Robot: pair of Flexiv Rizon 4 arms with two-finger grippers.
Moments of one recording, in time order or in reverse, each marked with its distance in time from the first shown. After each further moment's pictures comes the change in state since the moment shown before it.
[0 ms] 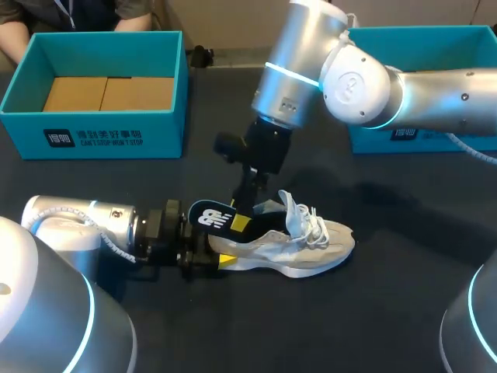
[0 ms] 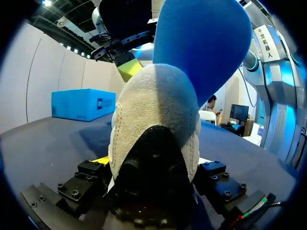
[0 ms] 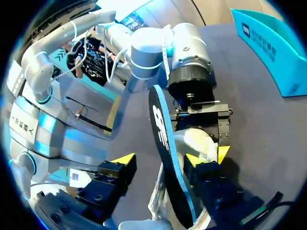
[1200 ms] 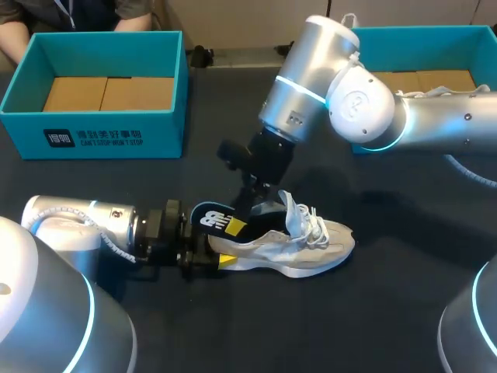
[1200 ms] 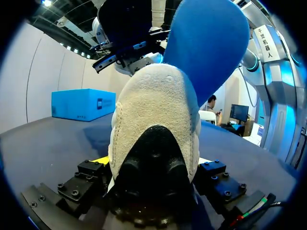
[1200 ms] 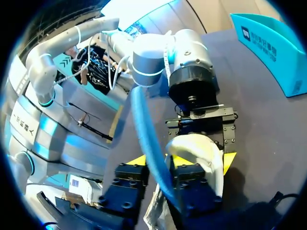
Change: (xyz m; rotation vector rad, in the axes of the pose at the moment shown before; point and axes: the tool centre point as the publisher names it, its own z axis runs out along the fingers) left arm 0.000 0.000 0.000 0.000 0.000 0.000; right arm -0.002 0.004 0.017 -0.109 0.036 -0.001
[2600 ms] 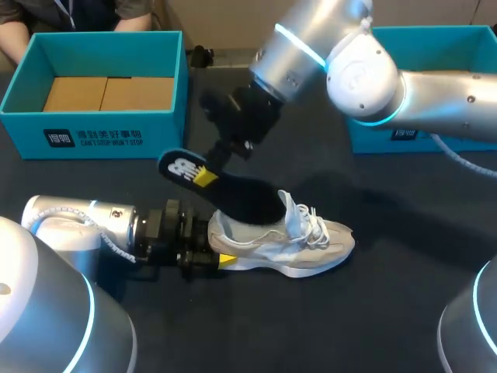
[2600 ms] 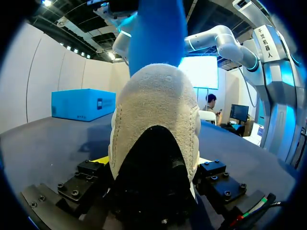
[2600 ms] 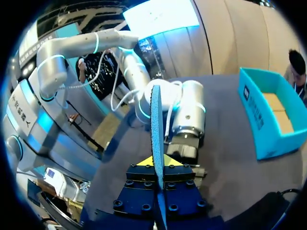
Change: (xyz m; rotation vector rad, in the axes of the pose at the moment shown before) left arm 0.000 0.000 0.000 0.000 0.000 0.000; right arm 0.017 0.100 -0.067 -0.148 -0.146 -0.258
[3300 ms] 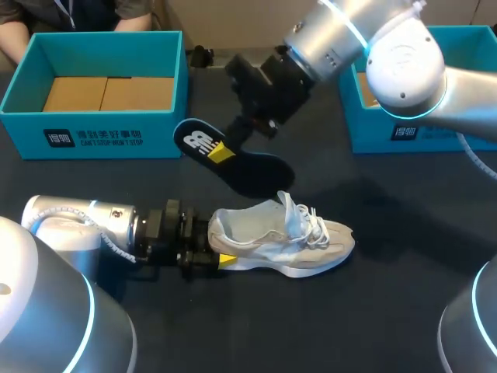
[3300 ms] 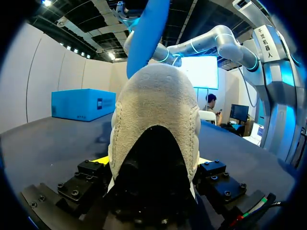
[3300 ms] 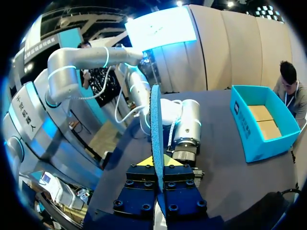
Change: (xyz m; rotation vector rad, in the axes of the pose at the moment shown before) left arm 0.000 0.000 0.000 0.000 0.000 0.000; right arm 0.028 0.014 -0.051 -0.111 -0.055 -0.009
